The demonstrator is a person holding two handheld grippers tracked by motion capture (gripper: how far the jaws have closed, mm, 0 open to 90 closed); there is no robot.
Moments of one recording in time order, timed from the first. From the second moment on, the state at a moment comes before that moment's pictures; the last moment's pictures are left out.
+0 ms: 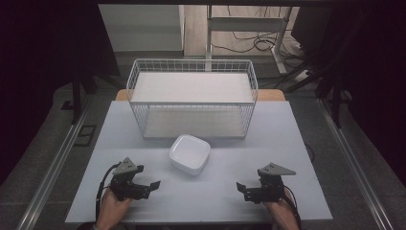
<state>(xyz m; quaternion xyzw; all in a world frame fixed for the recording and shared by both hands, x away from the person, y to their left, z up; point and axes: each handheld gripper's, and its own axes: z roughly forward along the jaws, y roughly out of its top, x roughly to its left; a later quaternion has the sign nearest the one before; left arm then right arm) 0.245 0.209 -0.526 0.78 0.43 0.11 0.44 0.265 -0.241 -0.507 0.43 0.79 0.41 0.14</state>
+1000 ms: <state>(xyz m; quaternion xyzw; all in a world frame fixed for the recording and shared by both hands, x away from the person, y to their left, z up) 0.278 0.213 -0.515 0.79 0.43 0.11 0.42 0.286 -0.224 -0.500 0.42 0.81 0.38 0.13</state>
